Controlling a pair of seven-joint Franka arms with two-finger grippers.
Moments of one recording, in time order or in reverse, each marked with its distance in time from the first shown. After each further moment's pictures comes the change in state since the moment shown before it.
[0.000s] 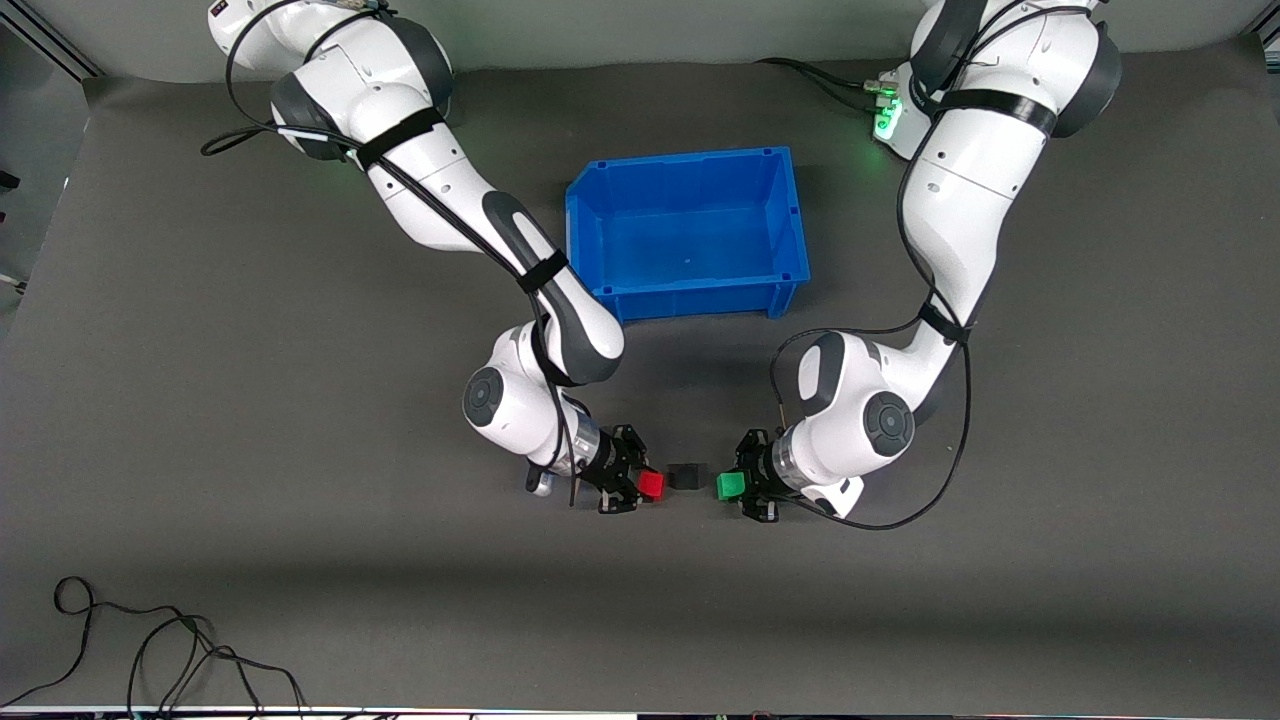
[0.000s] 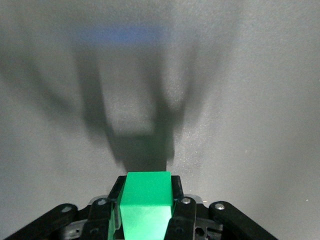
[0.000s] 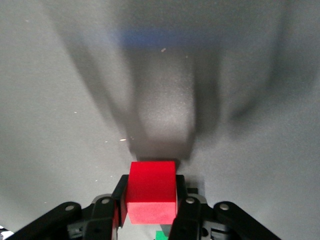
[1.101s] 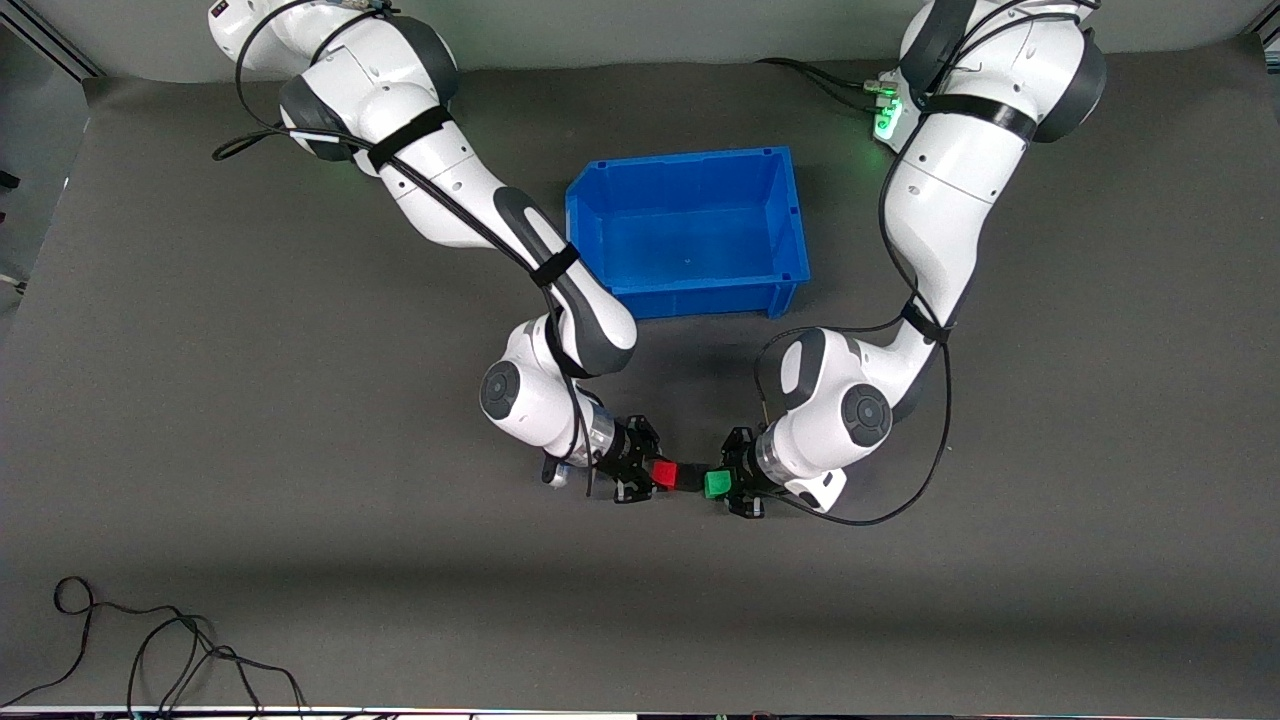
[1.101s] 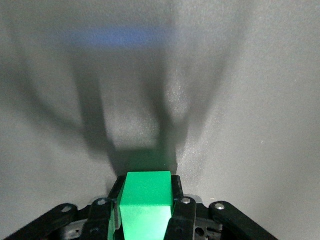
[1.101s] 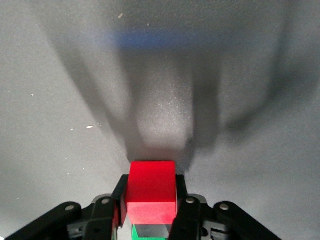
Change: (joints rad) left arm -0.036 0.025 0.001 0.001 0.000 0.073 -0.040; right arm 0.013 0.007 0.022 0.001 0.000 0.006 0.007
